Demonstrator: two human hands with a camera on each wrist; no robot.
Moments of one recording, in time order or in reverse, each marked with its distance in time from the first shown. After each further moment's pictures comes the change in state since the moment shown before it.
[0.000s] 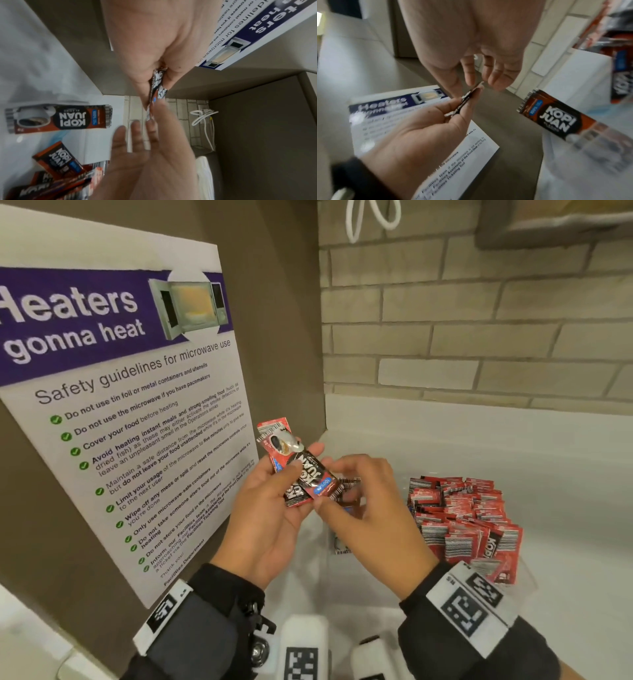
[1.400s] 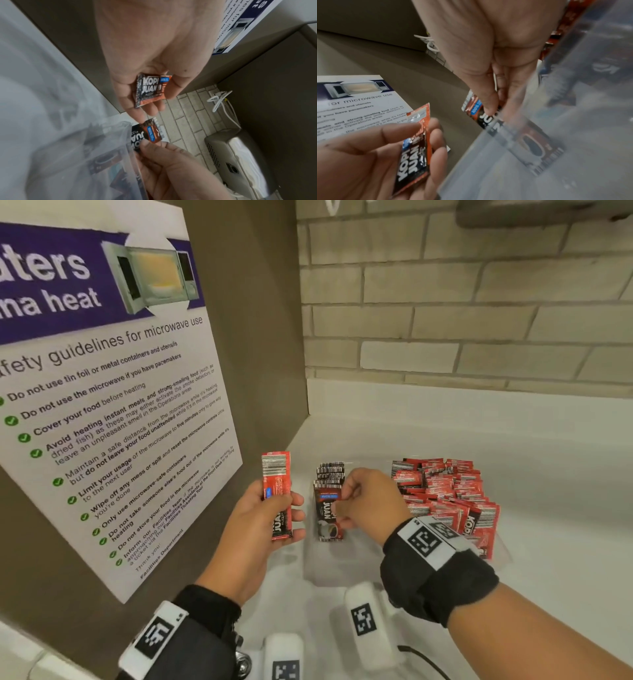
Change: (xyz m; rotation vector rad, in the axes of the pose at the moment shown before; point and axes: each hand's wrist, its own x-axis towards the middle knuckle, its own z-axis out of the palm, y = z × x) left_hand -0.010 -0.031 -0.032 0.401 0.101 -0.115; right_hand 0.022 0.051 -0.007 -0.149 -0.057 0.438
